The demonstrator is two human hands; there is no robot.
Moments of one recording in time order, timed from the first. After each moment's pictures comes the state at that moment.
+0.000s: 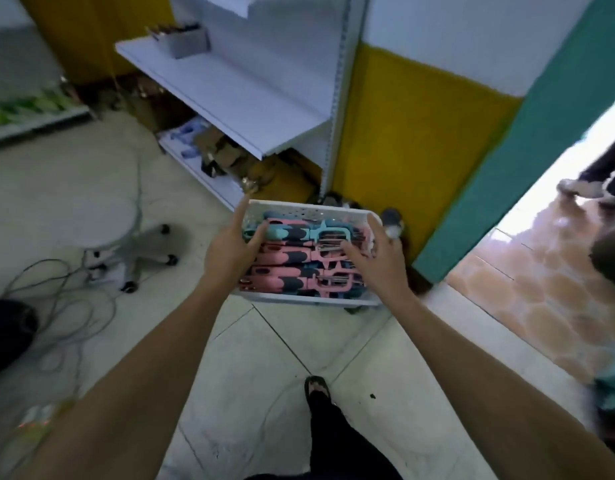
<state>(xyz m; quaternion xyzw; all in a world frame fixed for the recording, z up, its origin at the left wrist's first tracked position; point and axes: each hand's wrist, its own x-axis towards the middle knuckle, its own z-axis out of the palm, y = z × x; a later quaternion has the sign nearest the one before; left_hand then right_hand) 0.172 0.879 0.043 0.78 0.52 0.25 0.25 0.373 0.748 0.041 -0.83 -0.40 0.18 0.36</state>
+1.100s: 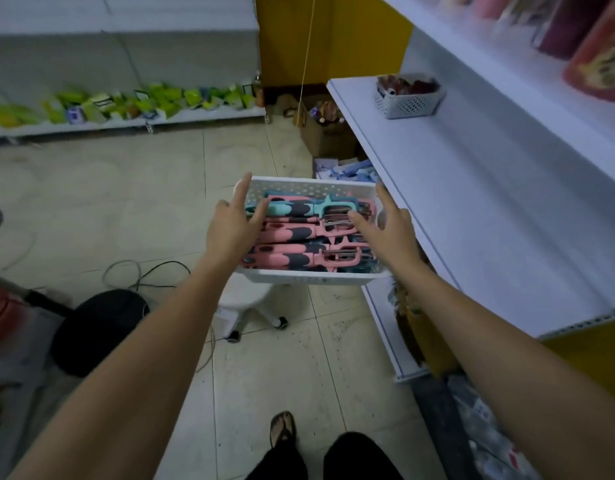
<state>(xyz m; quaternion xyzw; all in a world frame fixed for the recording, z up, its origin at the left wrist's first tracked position) -0.097 1.463 0.084 0.60 0.73 0.27 0.18 0.147 1.462 0.082 -0.68 -0.61 0.27 0.32</state>
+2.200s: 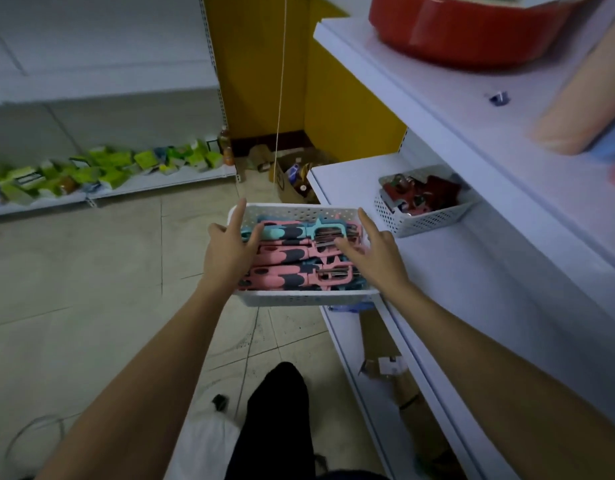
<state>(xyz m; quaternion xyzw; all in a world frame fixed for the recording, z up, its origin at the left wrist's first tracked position) -0.062 2.022 0.070 0.59 0.73 0.27 0.21 0.171 2.008 0.061 -0.69 -0.61 0.28 0.28</state>
